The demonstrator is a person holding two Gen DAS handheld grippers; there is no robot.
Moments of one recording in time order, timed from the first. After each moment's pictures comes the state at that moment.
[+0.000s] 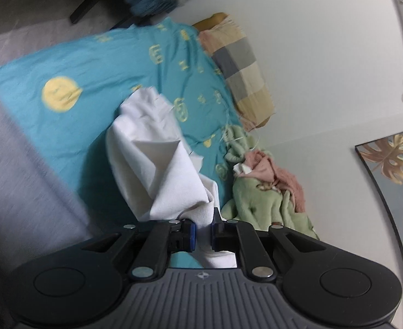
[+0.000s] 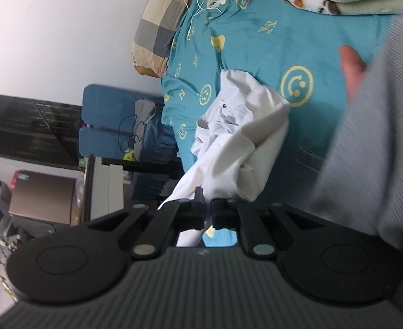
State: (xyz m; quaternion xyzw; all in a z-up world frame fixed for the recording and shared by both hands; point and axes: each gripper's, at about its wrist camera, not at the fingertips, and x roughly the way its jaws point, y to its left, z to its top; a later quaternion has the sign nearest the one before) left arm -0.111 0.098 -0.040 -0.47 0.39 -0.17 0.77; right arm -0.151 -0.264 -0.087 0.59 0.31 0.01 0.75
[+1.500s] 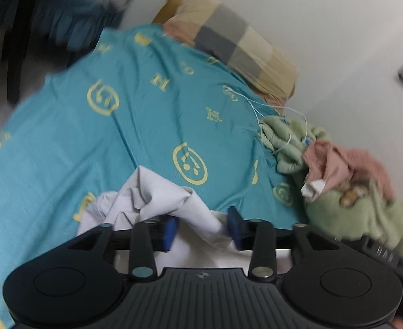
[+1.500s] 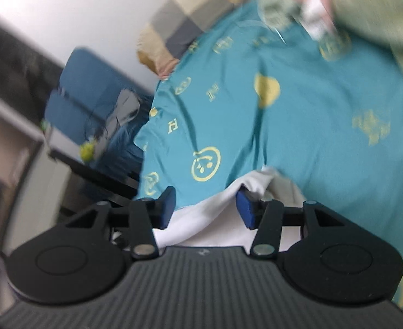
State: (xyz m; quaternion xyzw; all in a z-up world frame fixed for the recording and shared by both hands) left arm 0.184 -0.004 -0.104 -0.20 0.40 -0.19 0.87; right arm 0.141 -0.283 -0.125 0.35 0.32 0.02 0.88
